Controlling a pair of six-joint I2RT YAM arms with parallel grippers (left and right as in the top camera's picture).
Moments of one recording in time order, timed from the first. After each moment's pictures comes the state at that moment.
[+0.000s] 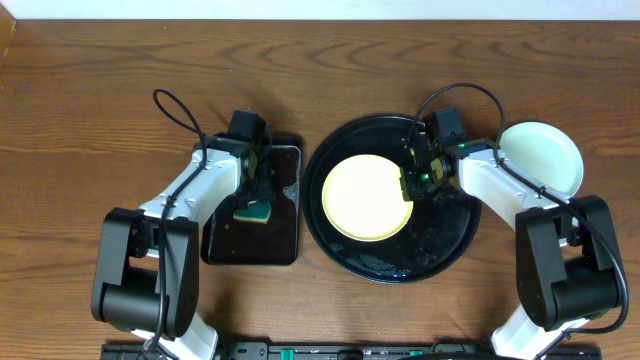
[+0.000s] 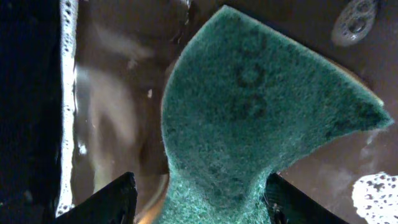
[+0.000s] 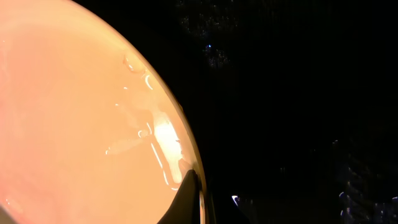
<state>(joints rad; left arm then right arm) -0.20 1.77 1.05 -0.78 -0.07 -0.46 0.27 1.84 1.05 -0.56 -0.25 0.13</state>
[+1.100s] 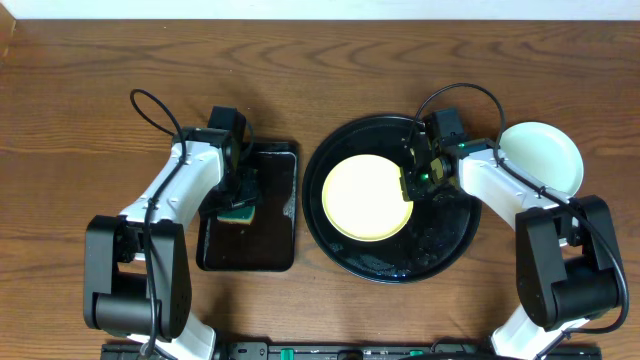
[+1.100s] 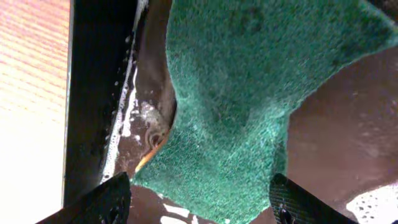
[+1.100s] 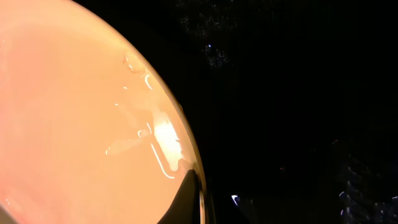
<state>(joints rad) -0.12 1.75 1.11 -0.96 -0.05 -0.45 0.27 1.84 1.05 -0.56 -0.25 0.13</state>
